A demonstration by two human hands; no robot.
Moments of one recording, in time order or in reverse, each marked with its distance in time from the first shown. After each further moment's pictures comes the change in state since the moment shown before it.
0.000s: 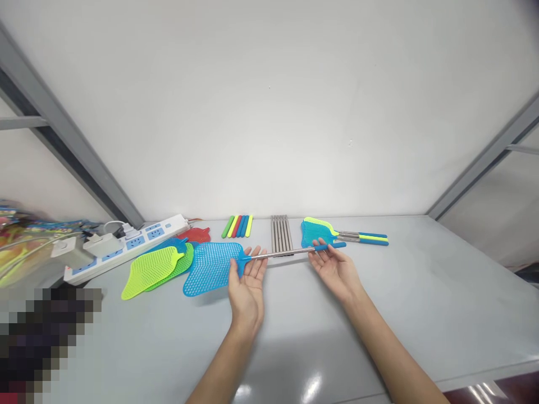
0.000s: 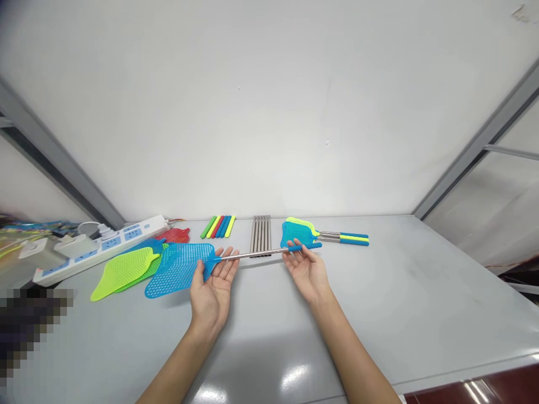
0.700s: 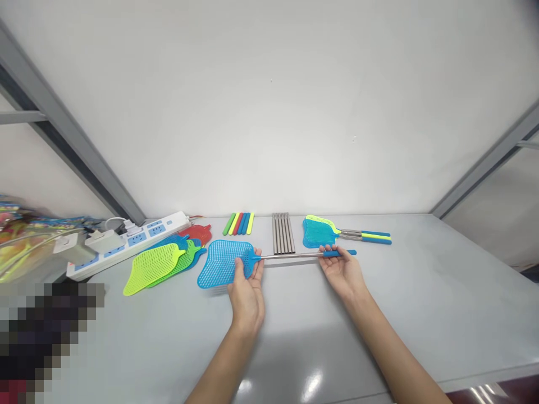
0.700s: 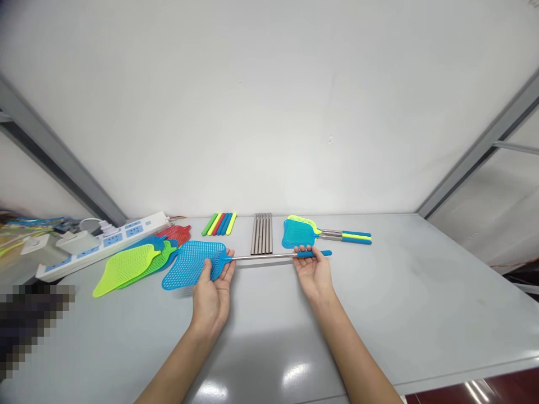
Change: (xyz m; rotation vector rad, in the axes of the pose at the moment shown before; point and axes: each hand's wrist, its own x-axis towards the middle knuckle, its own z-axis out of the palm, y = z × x) left_hand 0.002 -0.007 -0.003 0.073 0.141 0.114; right_hand 0.004 0.001 -0.010 -0.016 0.180 -0.113
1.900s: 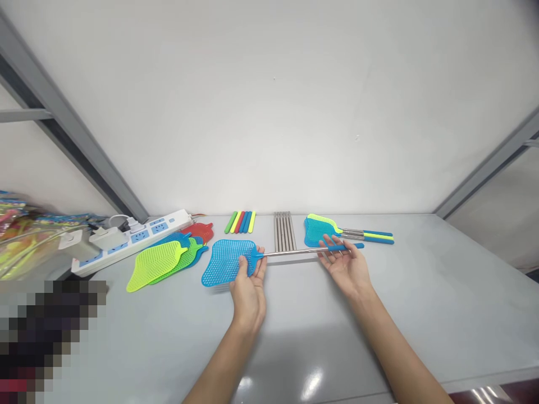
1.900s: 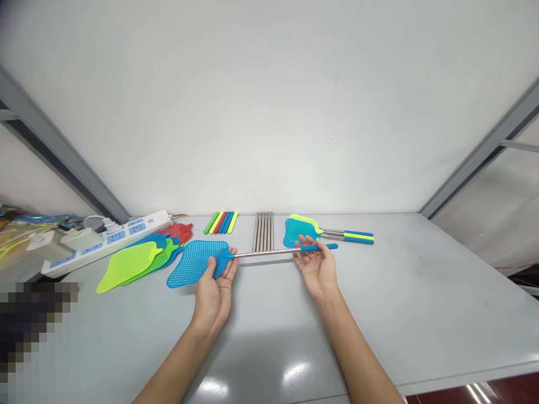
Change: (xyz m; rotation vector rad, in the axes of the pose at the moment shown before) left_hand 0.001 0.000 0.001 -0.034 0.008 -0.051; right_hand -0.008 -0.009 0.008 -0.009 -0.058 -0.001
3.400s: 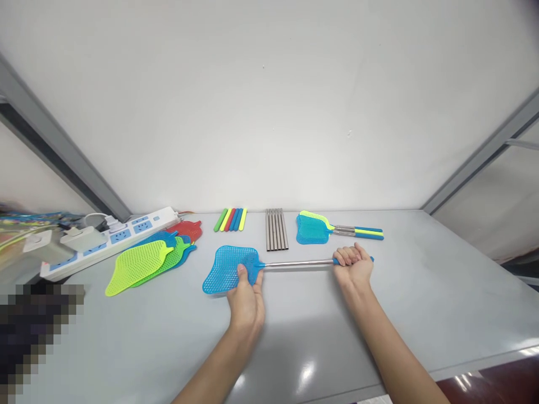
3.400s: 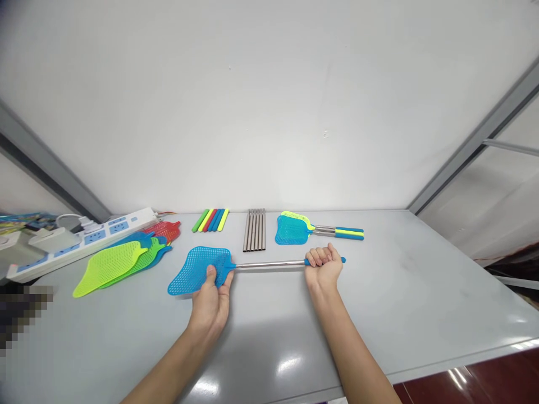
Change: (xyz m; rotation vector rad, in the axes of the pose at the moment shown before) left_hand -0.012 -0.014 0.002 0.100 0.246 -0.025; right_hand 0.006 -0.012 -0.014 0.232 0.064 -0.272
